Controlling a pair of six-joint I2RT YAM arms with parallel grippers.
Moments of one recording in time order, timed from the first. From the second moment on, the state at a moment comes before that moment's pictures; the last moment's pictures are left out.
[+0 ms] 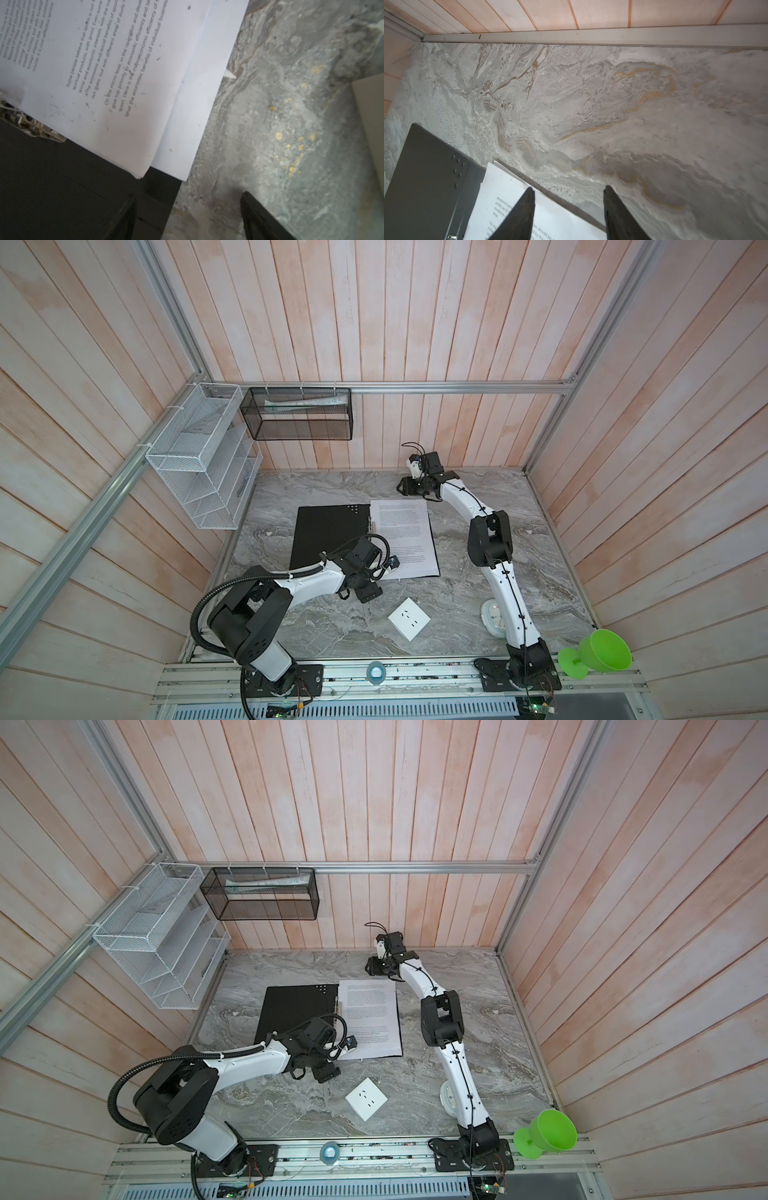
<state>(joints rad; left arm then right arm) -0.70 1.60 0.82 -0.32 0.05 0.51 0.37 2.68 2.43 -0.56 -0.36 0.26</state>
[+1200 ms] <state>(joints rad) -0.71 1.71 0.90 -0.22 -0.06 0.44 0.36 2.69 2.48 -0.82 -0.49 0.10</state>
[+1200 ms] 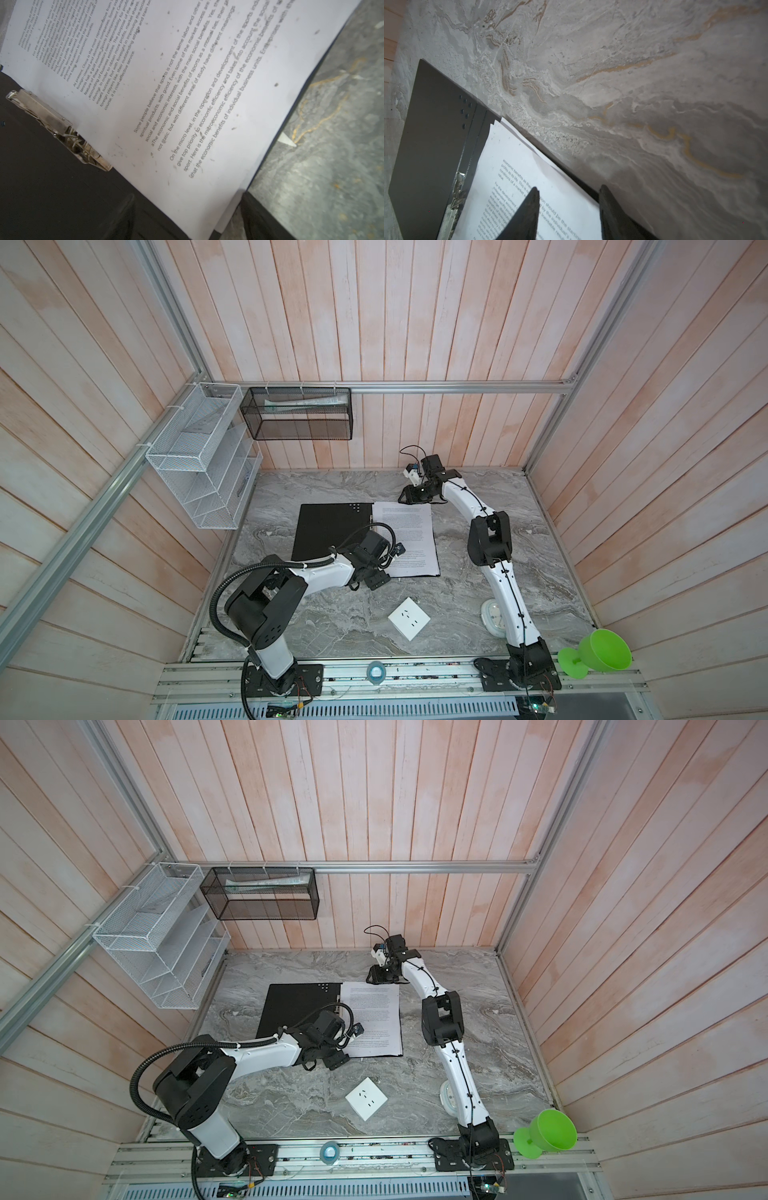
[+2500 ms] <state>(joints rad) -0.71 1.65 0.85 -0.26 -0.09 0.45 0.37 2.76 2.51 -0.61 -0.75 0.38</state>
